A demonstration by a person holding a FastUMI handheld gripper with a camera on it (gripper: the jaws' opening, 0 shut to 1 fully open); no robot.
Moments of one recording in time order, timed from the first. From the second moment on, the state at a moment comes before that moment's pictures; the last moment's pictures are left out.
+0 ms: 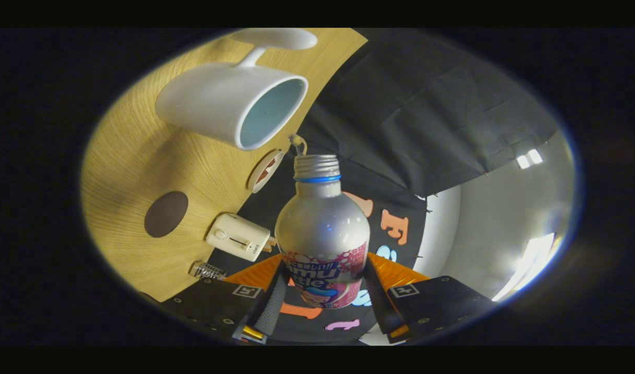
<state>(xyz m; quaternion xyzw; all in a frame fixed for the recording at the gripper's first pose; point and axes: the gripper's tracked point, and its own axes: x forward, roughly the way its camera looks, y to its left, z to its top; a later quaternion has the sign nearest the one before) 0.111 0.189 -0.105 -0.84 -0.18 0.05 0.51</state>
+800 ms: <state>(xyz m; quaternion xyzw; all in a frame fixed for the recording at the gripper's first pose) 0.115 0.195 -0.096 -0.85 -0.21 0.06 0.48</state>
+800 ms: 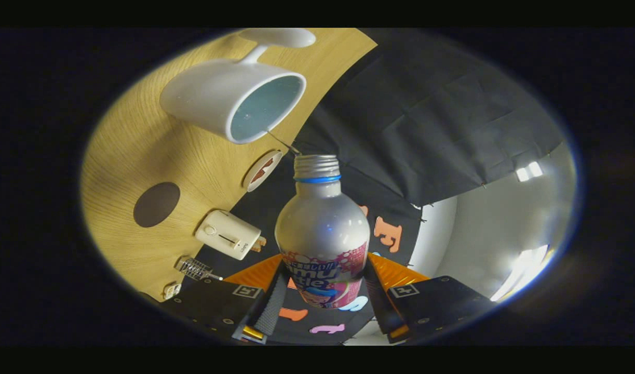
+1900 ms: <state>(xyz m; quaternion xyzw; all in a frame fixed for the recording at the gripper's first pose) 0.119 0.235 -0.075 -0.87 -0.26 0.08 0.41</state>
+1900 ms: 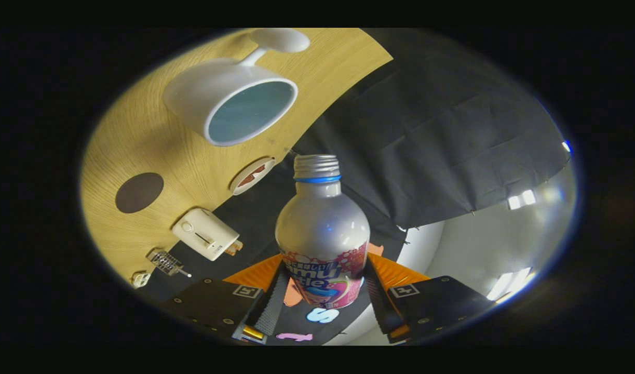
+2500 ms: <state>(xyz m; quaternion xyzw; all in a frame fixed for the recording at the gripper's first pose) 0.119 0.241 -0.082 -0.88 -0.26 0.09 0.40</state>
